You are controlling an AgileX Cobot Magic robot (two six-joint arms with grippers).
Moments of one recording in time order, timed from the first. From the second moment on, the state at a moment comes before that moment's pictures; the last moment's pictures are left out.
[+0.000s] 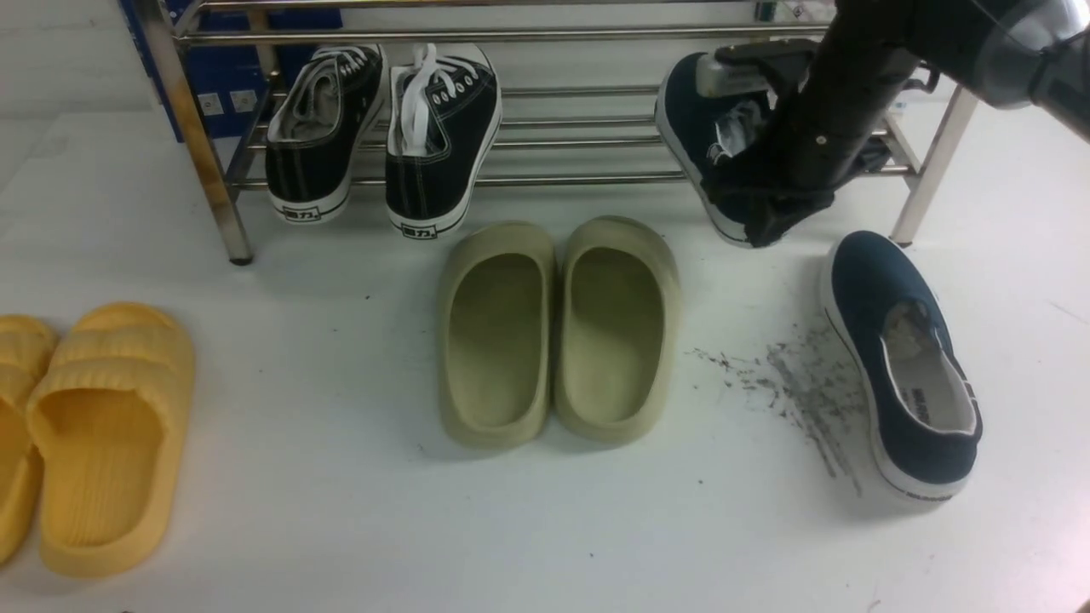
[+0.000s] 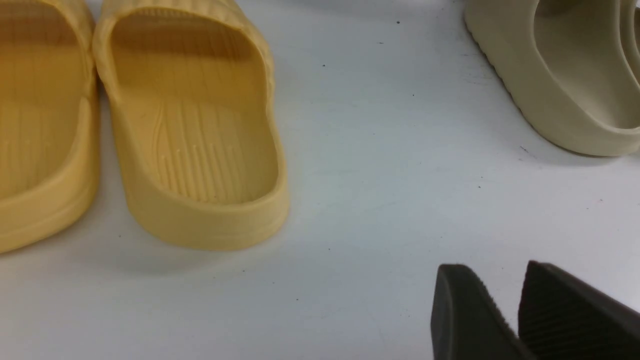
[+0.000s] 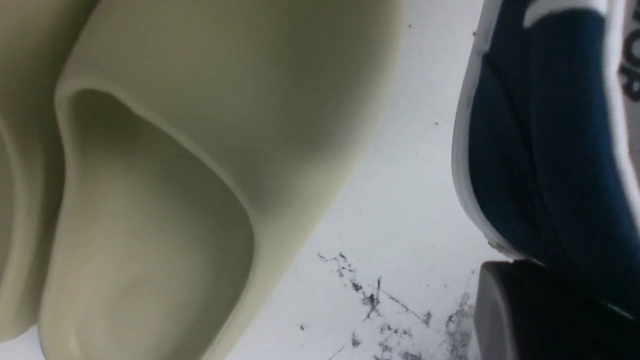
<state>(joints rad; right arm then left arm) 0.29 2.21 -2.12 0.15 1.21 -0.03 -0.15 -0.01 0.03 0.02 0.42 -0.23</state>
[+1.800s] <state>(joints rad) 0.19 1.67 -1.47 0.10 1.13 0.13 -0.15 -0.01 0.03 0.02 0.42 -0.23</state>
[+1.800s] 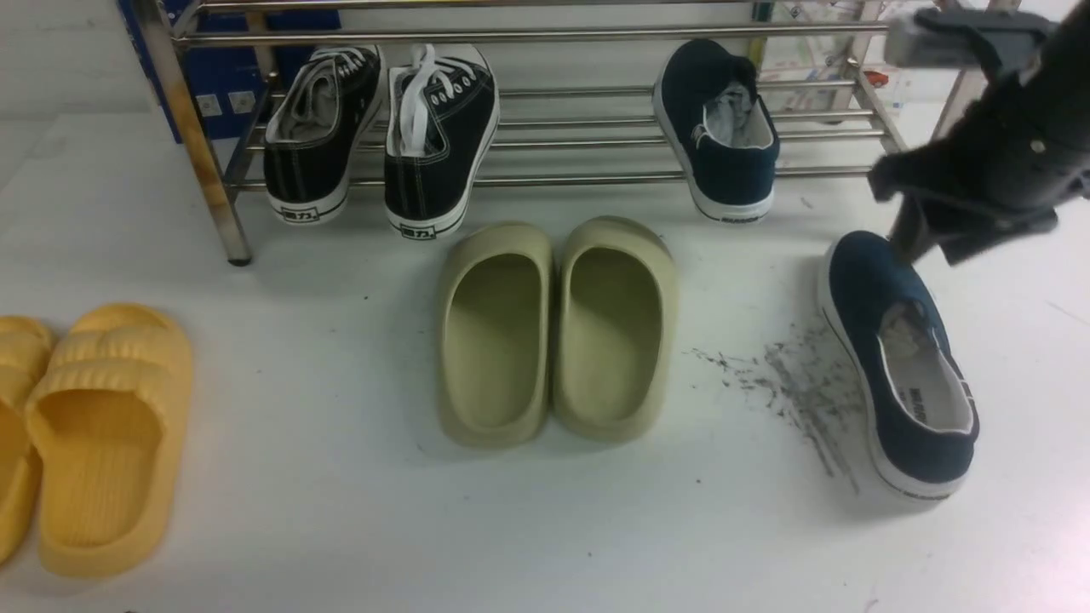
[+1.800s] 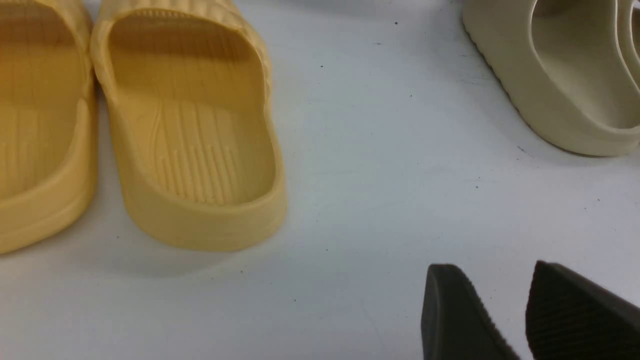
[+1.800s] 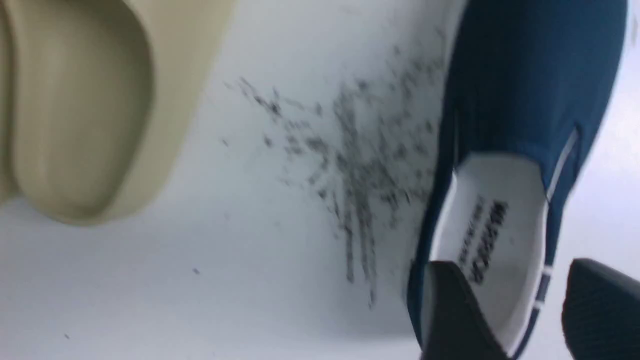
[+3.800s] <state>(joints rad) 0.15 2.05 -1.80 0.19 0.93 -0.10 -0.15 -0.01 0.03 0.02 0.42 -0.23</state>
